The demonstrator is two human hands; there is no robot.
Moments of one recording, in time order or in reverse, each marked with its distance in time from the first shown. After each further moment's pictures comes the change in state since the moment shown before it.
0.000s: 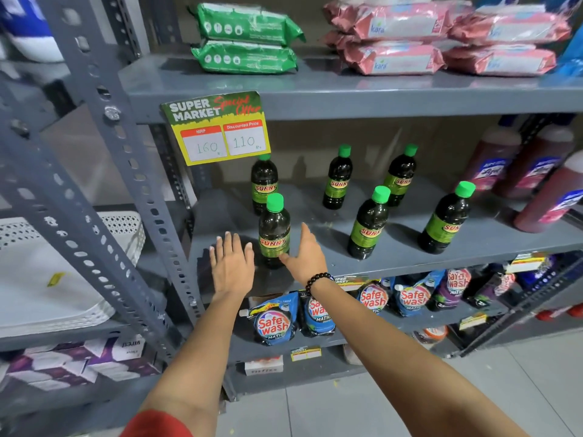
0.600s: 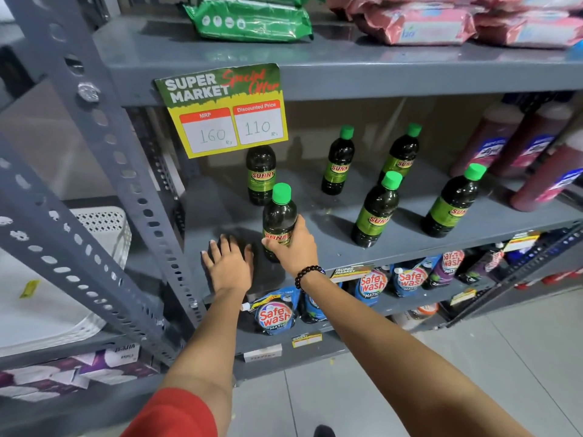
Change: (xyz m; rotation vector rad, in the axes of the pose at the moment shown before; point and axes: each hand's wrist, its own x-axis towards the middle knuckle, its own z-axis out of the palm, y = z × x) left_hand 0.022 -0.032 0.036 0.168 -0.186 -0.045; right_hand 0.015 -0.016 0.037 0.232 0.148 0.056
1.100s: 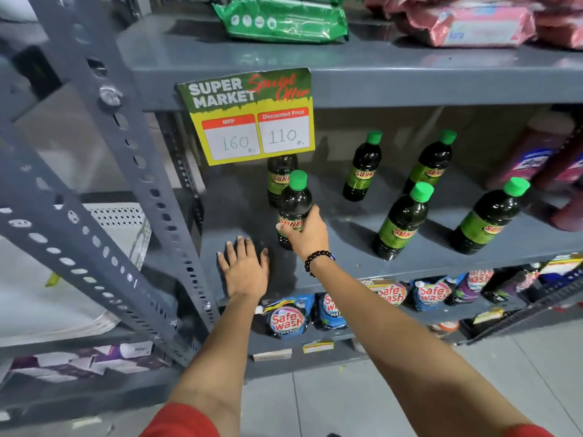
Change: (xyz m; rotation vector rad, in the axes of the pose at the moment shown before) left_hand 0.001 0.001 0.003 0.007 0.036 -0.012; right_hand 0.049 -0.006 0.013 0.022 -0.002 -0.002
